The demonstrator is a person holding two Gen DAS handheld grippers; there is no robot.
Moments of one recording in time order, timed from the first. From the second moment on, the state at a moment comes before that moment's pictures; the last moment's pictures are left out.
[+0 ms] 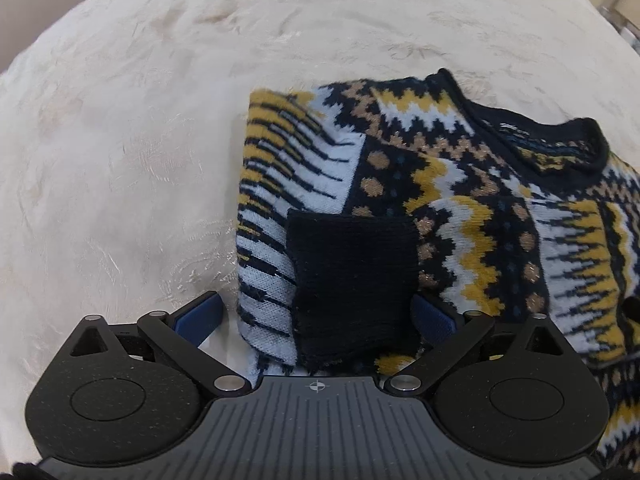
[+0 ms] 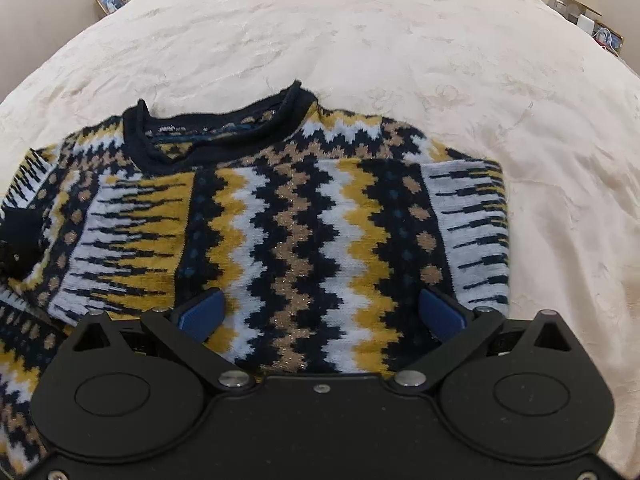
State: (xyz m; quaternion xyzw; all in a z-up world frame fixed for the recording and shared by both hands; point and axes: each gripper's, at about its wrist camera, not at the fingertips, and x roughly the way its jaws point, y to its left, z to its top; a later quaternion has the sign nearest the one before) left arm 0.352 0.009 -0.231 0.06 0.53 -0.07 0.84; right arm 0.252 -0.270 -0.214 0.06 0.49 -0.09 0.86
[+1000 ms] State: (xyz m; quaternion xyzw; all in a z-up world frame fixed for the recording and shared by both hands) left arm 0.137 0.075 -0.198 0.06 0.57 -0.14 0.81; right arm 0.036 -0.225 -0.154 0.11 0.52 -0.04 0.84
